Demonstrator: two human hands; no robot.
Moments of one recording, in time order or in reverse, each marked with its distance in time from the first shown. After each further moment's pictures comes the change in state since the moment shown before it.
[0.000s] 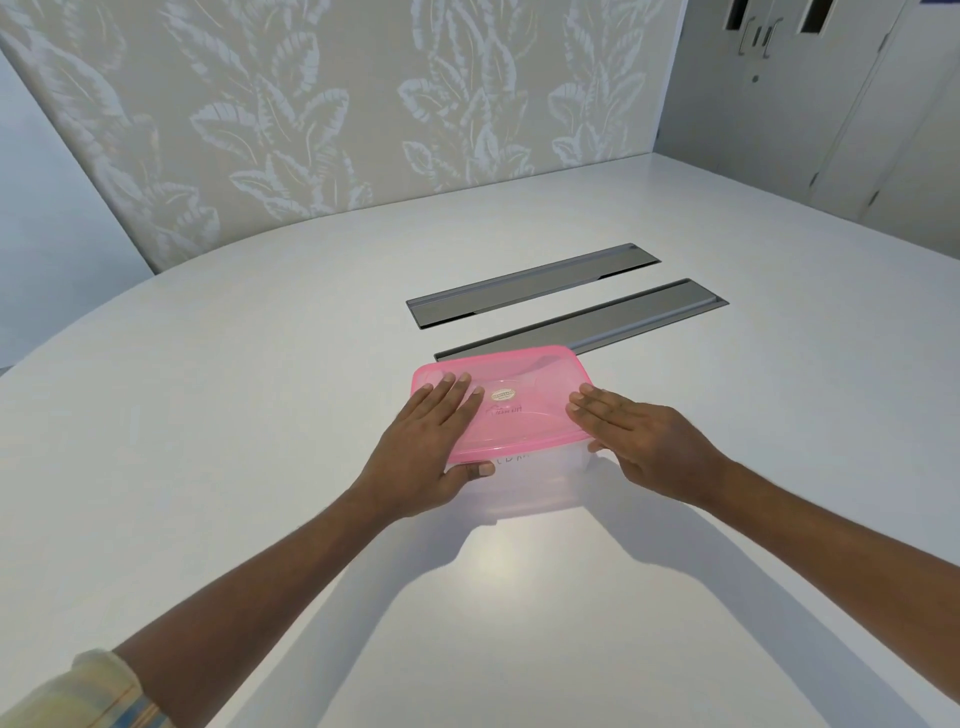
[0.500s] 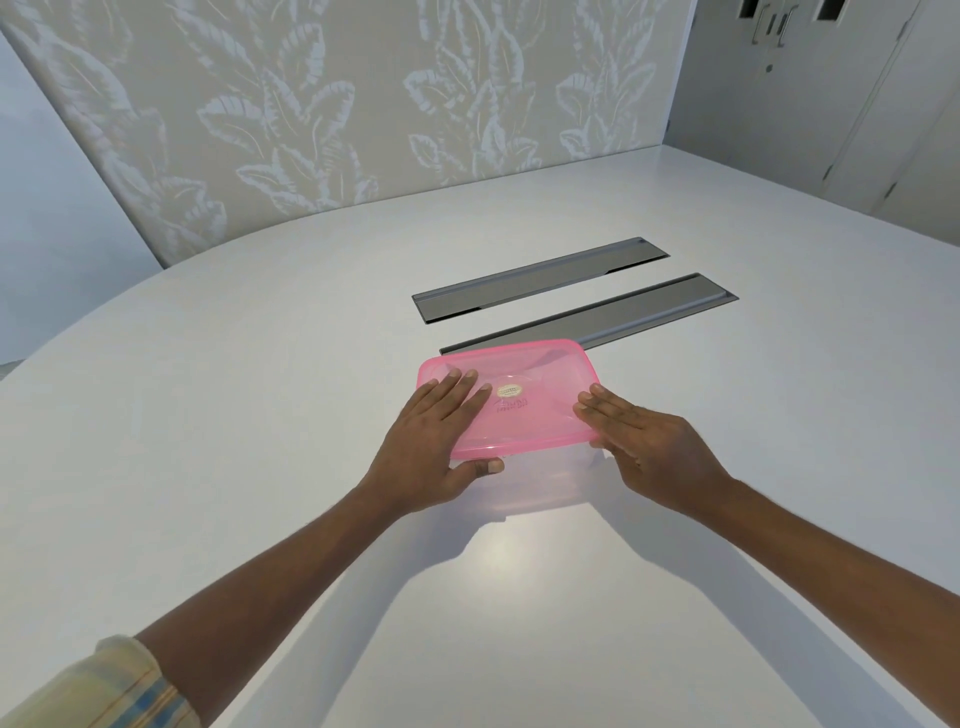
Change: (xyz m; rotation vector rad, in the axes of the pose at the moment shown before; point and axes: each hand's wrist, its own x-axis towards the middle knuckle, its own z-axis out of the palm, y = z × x) left_hand -0.001 0.004 0.003 -0.092 0.058 -0.028; right_hand -0.006 -0.021 0.004 0.085 0.142 0.161
